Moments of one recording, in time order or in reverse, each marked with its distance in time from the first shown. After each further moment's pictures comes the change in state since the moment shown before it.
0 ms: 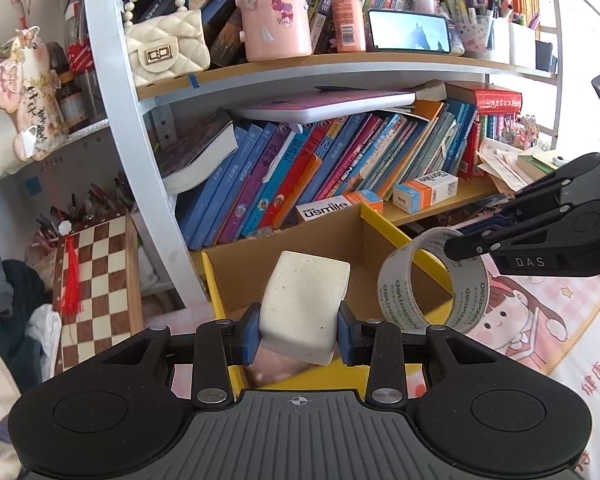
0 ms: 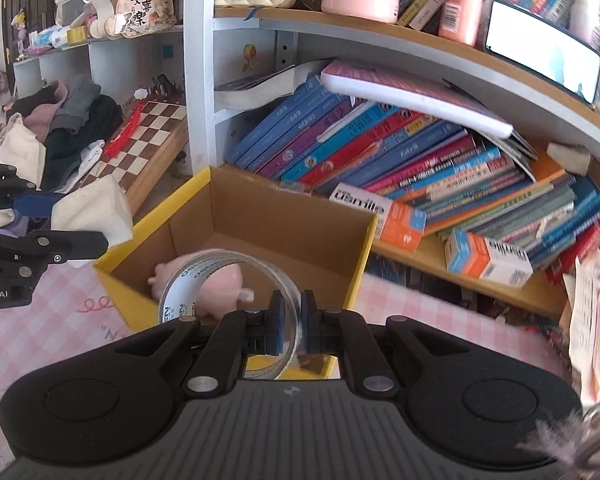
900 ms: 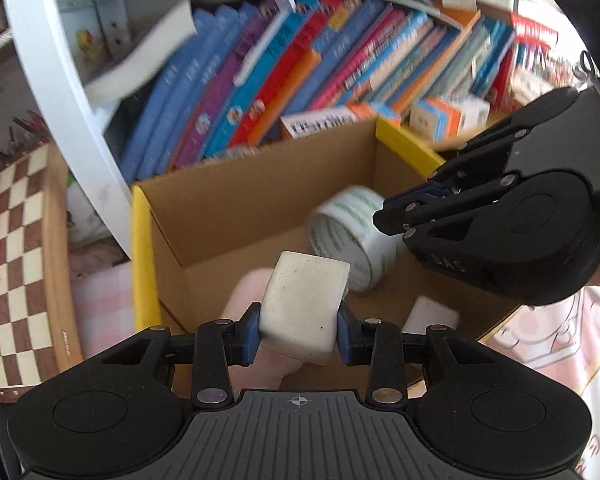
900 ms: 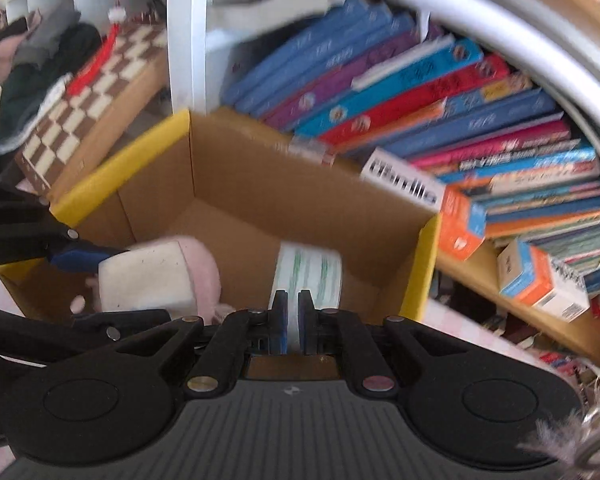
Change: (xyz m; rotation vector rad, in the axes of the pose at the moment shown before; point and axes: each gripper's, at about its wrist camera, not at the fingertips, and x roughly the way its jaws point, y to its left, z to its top) left arm 0.139 -0.005 -0.010 -0.021 0.266 -0.053; right arm 0.139 0.004 0.025 -0.092 0.191 0.017
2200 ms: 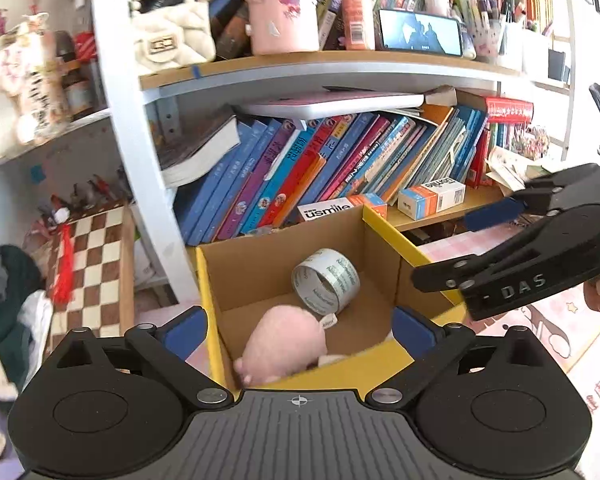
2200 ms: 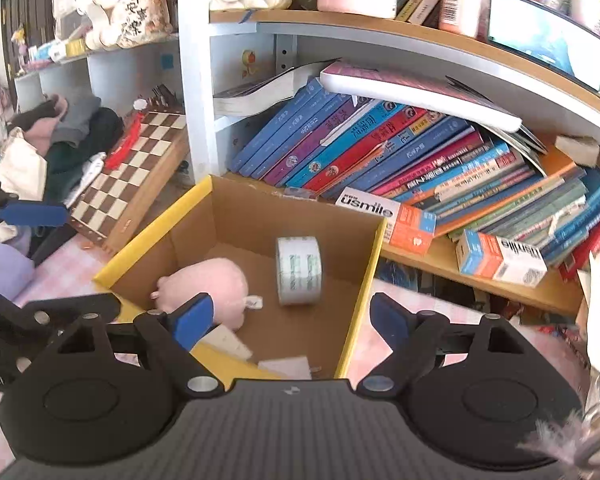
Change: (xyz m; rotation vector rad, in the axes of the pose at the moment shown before) left arm -0.134 -0.015 -0.038 -0.036 -0.285 0.075; right arm -0.126 -0.004 -0.058 0.142 -0.221 0.029
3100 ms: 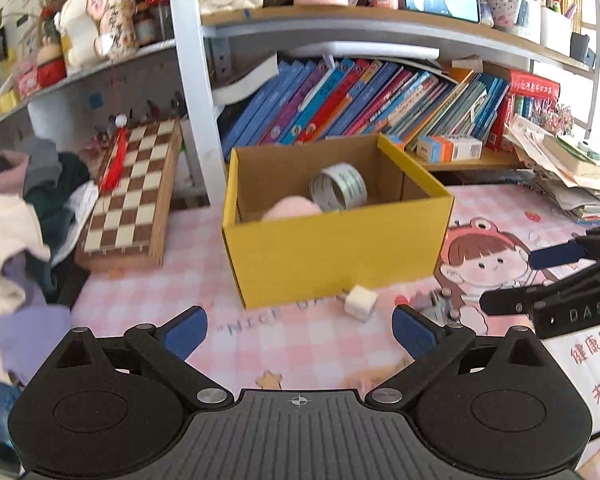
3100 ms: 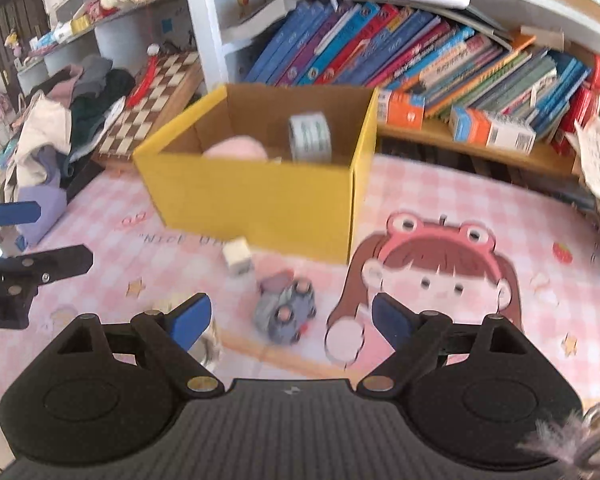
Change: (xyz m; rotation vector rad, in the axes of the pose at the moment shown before) left arm -0.055 -0.042 -0.090 -0.129 0.098 0.123; right arm -0.051 0.014 -0.128 0.112 0.118 0.043
